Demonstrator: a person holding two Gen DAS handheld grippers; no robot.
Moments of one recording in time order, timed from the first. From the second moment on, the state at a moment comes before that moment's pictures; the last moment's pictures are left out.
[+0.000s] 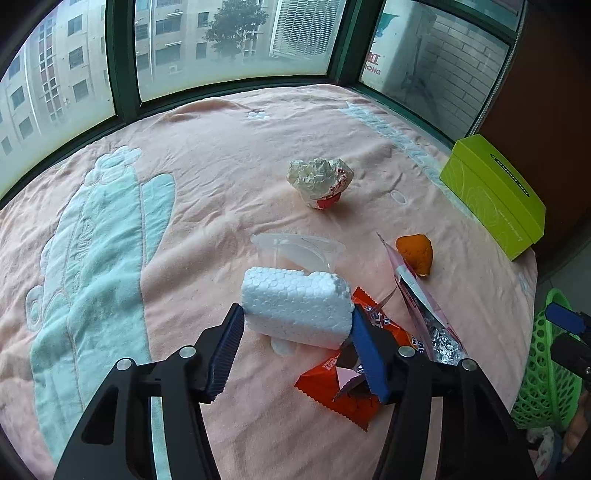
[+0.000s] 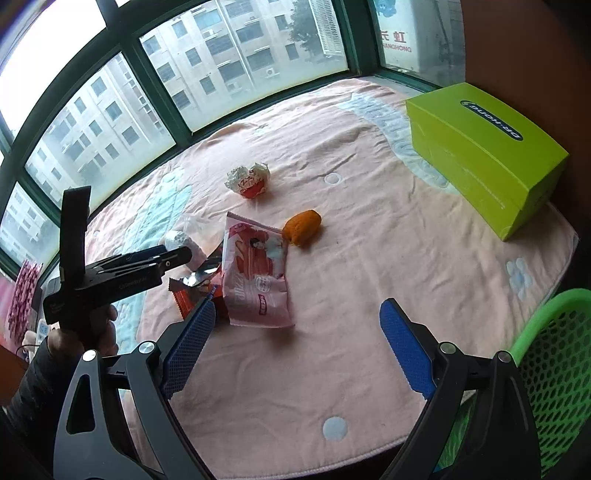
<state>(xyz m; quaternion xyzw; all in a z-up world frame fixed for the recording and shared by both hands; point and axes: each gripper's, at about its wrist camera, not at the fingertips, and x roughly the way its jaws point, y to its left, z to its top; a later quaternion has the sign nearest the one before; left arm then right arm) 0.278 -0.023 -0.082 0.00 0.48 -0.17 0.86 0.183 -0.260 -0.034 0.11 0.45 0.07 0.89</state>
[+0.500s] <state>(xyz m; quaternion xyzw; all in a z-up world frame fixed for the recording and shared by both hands) 0.256 0.000 -0.051 -0.03 0.45 -0.17 0.87 0.275 -0.256 -0.068 0.17 0.50 0.07 0.85</state>
